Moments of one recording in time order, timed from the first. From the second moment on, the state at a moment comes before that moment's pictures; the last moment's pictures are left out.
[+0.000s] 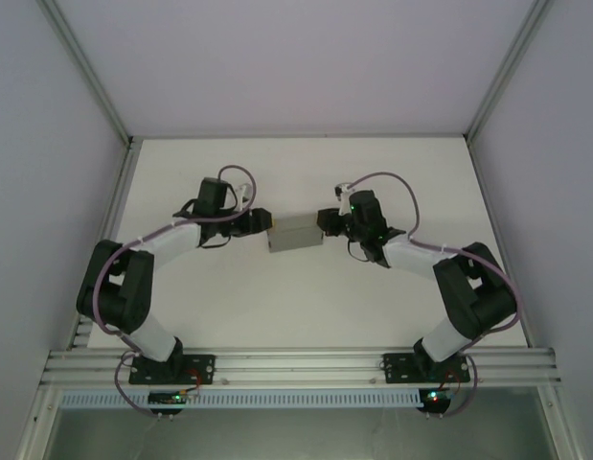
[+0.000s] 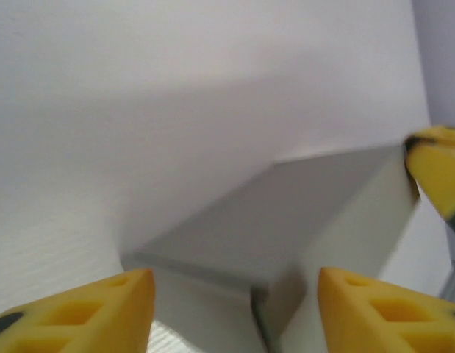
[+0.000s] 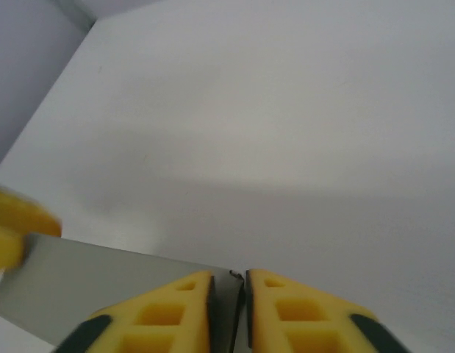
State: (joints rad) left arm -0.36 1.60 0.94 -0.15 0.54 -0.50; right arm 0.51 1.58 0.78 0.28 -0.23 0.42
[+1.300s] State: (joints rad) left arm -0.24 1.30 0.95 -0.44 0.02 -0.42; right arm 0.71 1.97 1.56 -0.72 -0.29 -1.05
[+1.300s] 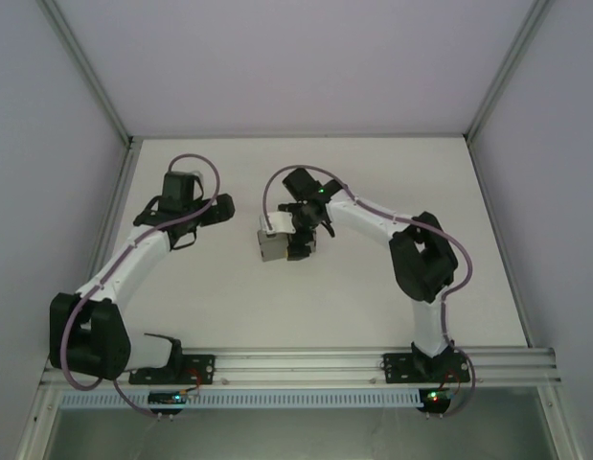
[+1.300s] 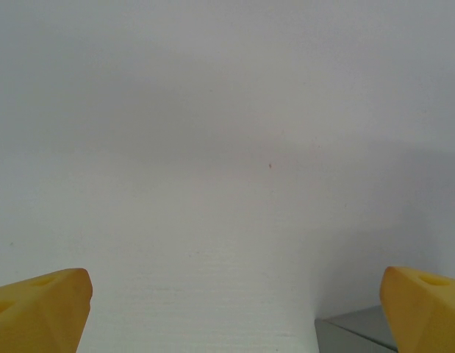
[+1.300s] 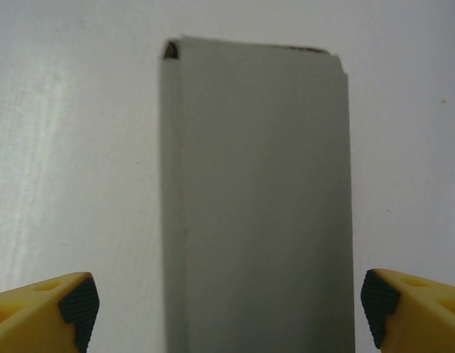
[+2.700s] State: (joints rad) left arm -0.24 1.24 0.88 -0.43 0.03 -0.44; right arm 0.79 1.92 1.32 -0.42 0.32 -0.81
